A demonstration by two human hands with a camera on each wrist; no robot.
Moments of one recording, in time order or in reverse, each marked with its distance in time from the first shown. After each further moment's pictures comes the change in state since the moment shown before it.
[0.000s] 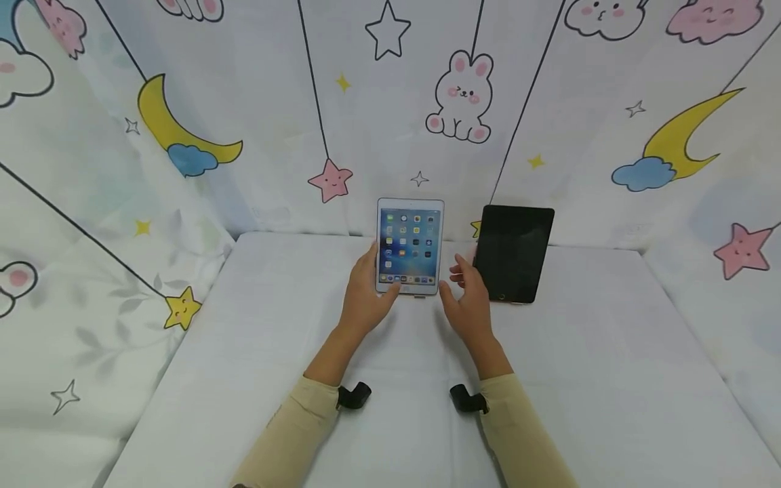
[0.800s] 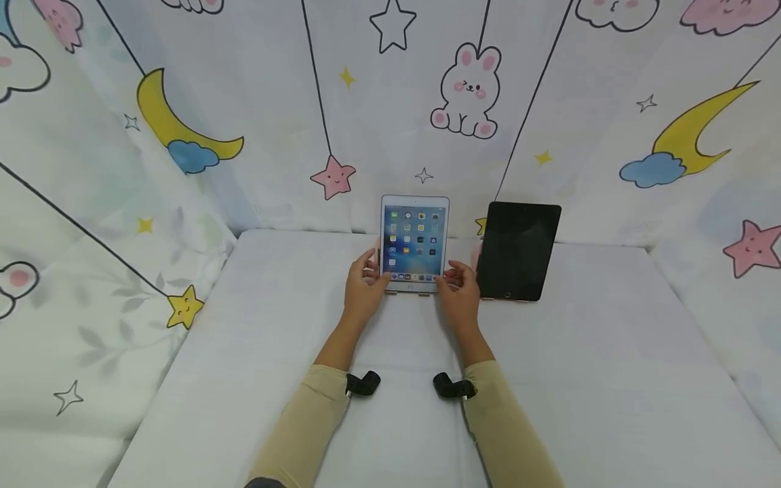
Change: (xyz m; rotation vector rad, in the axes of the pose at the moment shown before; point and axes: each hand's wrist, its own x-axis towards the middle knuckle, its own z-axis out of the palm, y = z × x) left_hand 0.016 -0.043 0.019 -0.327 0.096 -0.306; right_hand 0.014 0.024 0.044 0.385 0.067 0.343
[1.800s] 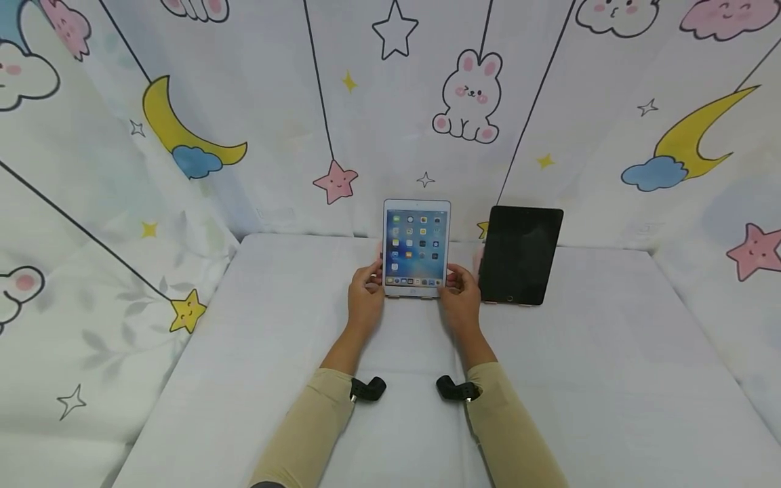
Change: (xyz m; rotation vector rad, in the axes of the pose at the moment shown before) left_hand 0.001 -0.021 0.005 -0.056 0.051 0.096; right_hand 0.004 0.004 0.003 0.036 -0.012 0.039
